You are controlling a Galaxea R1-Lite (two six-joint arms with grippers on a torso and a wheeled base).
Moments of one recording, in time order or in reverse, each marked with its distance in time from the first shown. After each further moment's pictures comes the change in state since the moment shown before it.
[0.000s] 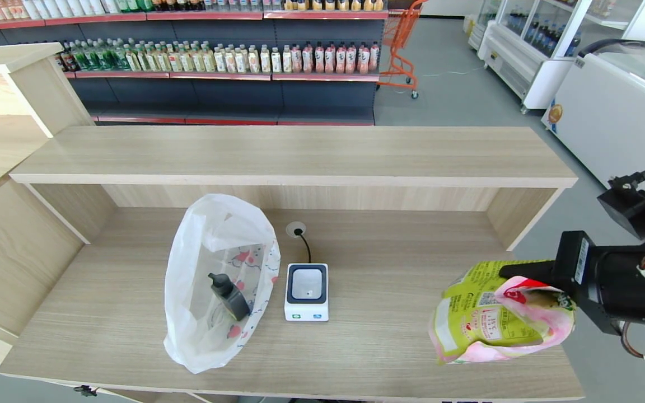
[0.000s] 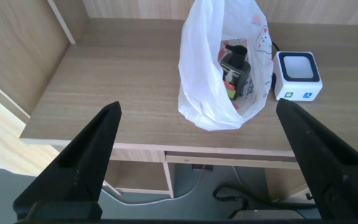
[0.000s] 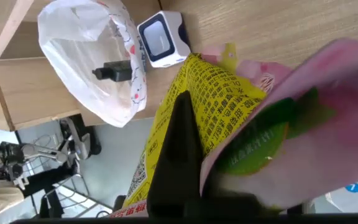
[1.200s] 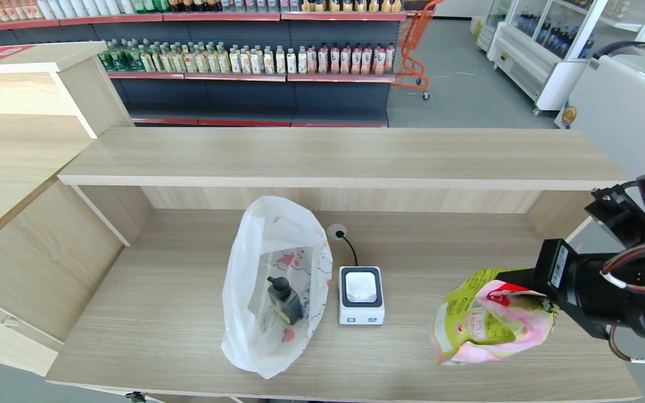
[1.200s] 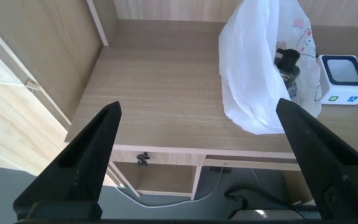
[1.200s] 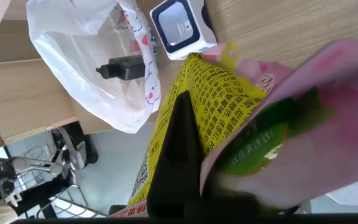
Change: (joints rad) left arm 0.000 0.000 0.000 0.000 -0.001 0.001; right arm 0.006 0.060 0.012 -0.006 -0.081 0.037
